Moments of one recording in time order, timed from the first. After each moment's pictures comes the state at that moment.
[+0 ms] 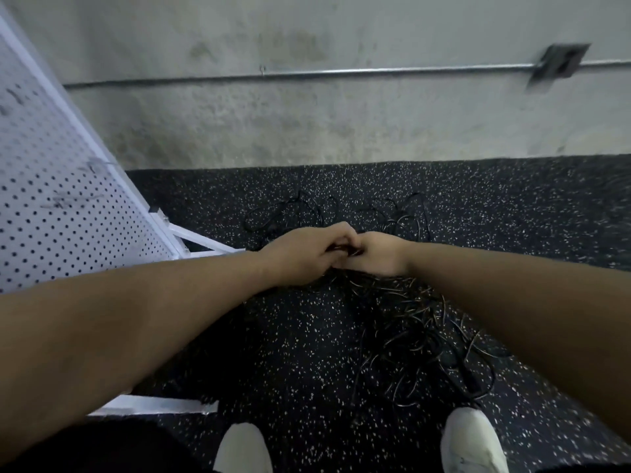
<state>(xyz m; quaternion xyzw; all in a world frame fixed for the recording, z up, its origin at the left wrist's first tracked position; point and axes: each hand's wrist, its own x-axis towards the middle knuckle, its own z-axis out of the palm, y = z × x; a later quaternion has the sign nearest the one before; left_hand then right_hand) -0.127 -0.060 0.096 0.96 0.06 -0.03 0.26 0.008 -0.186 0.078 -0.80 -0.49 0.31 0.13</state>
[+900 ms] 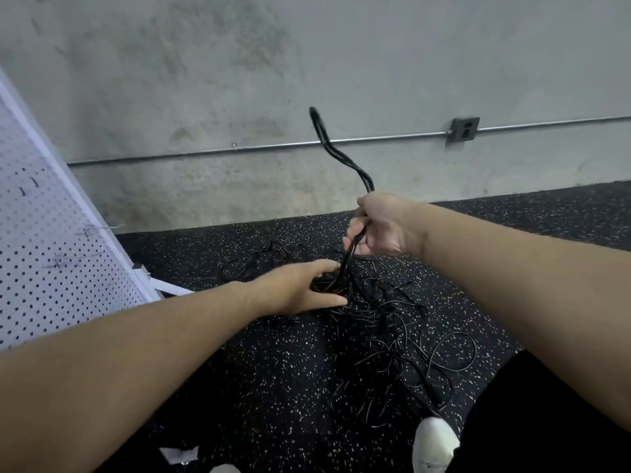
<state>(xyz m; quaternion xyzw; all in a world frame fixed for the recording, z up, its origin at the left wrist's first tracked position) -0.140 -0.128 0.153 0.97 0.07 -0.09 0.23 -0.010 -0.252 0.228 -0.65 -0.02 0.43 0.63</state>
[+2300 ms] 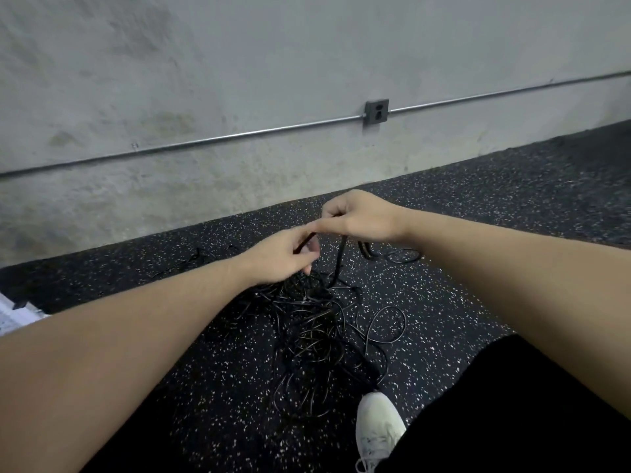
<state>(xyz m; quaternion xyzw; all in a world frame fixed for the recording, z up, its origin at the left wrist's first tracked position) -0.034 -0.199 0.153 0.94 -0.02 -0.04 0.35 0.039 -0.377 0.215 -0.83 -0.41 0.18 0.34</state>
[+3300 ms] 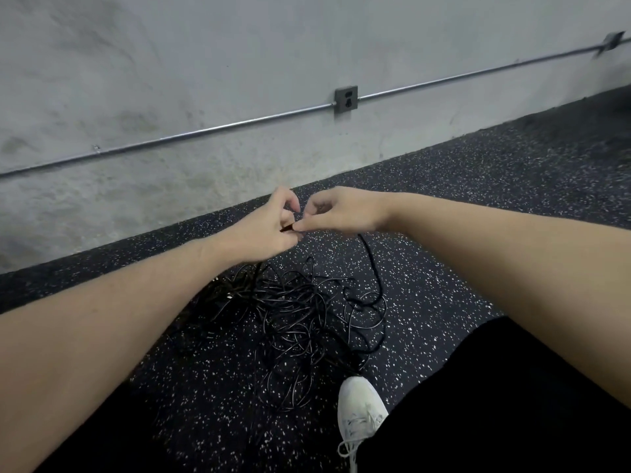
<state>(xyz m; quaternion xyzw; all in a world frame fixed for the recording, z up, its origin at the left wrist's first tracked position) -0.018 -0.231 0.176 0.93 -0.05 -0.04 0.36 0.047 -0.418 0.215 -0.85 -0.37 0.23 0.30</state>
